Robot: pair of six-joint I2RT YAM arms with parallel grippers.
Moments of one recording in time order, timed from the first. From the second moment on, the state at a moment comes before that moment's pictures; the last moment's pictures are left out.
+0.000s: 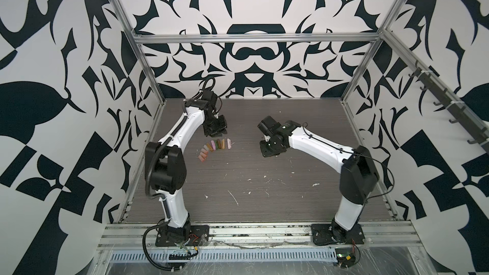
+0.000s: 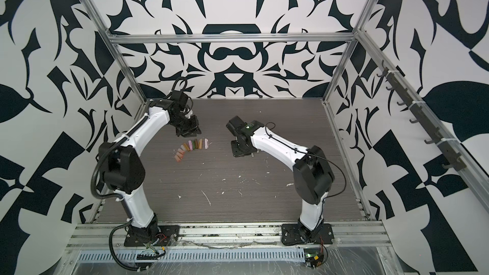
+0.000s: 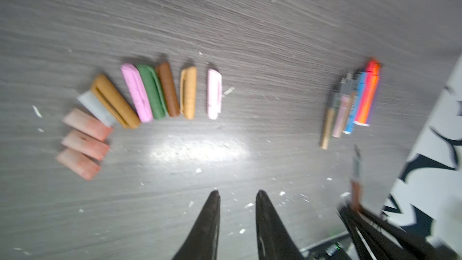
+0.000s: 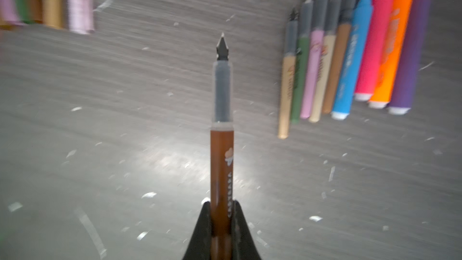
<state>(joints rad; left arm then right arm) -0.27 1.80 1.62 -1.07 0.33 -0.53 0.72 1.88 1.54 -0.96 0.11 0.46</state>
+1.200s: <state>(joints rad) -0.23 1.69 1.50 -1.03 0.45 -0.57 0.72 2.19 1.71 -1.09 0.35 0.40</state>
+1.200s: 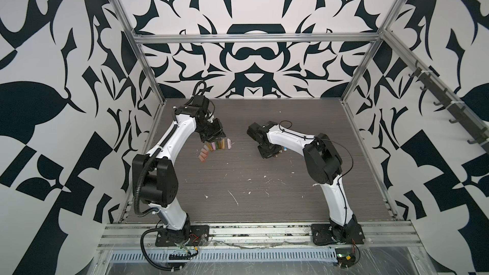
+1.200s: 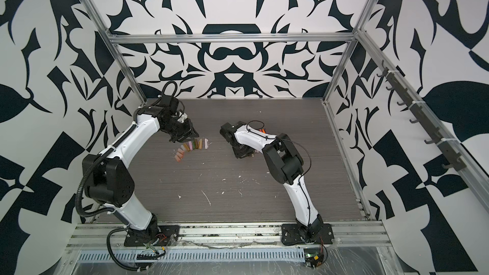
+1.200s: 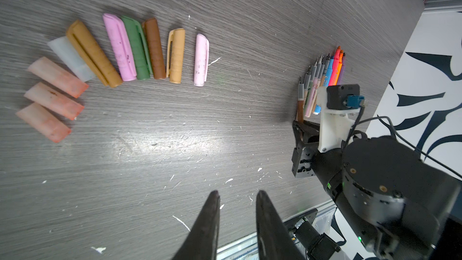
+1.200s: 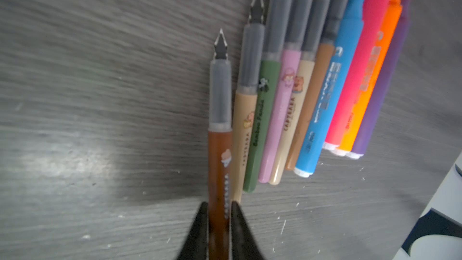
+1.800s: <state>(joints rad) -0.23 1.68 1.48 -1.03 0.46 -0.57 0.72 2.15 1.72 -1.06 0.19 0.40</state>
